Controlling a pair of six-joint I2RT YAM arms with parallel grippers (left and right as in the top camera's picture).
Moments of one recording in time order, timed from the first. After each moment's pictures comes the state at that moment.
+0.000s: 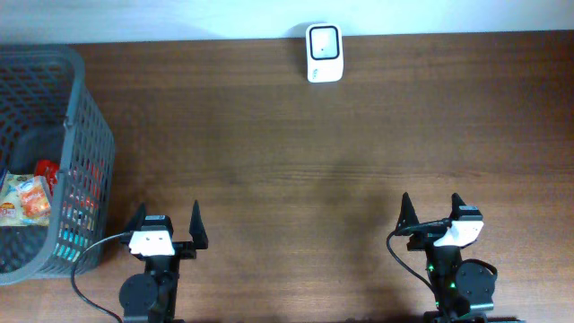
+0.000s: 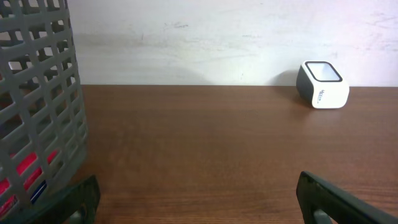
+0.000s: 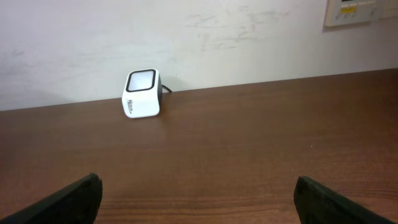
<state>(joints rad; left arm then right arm) -0.01 0.02 0.02 -0.08 -0.02 -0.02 0.04 0.01 0.01 -0.07 0.03 0.13</state>
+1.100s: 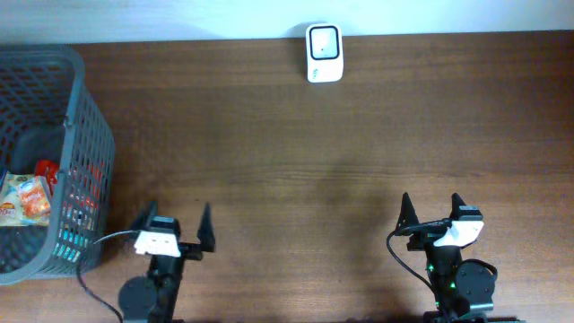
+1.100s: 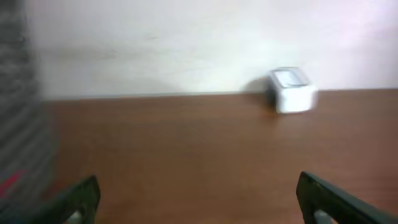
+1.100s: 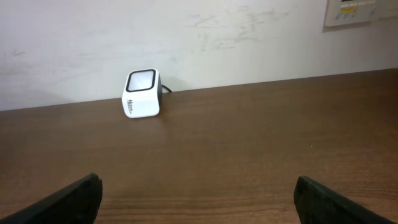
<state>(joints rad) -0.01 0.02 0.01 -0.02 0.14 -0.02 0.04 0.01 0.01 -0.07 0.03 0.13</state>
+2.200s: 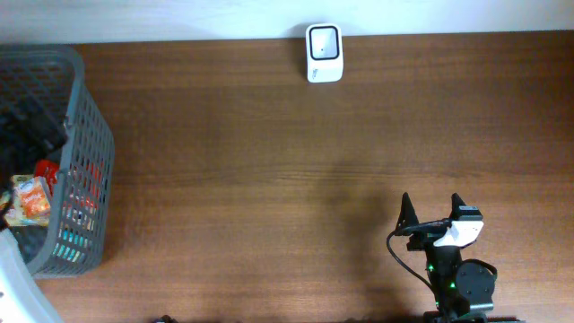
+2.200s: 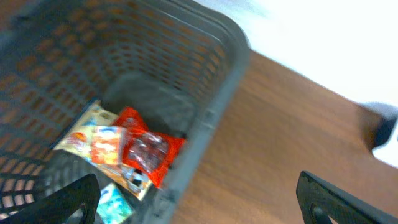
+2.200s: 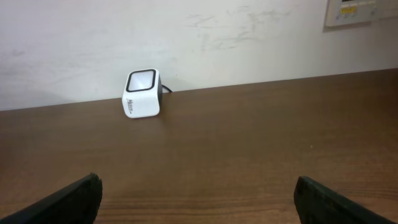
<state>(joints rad) 0.48 1.36 1.97 -1.33 0.09 -0.10 0.04 0.01 0.01 -0.08 0.03 0.13</state>
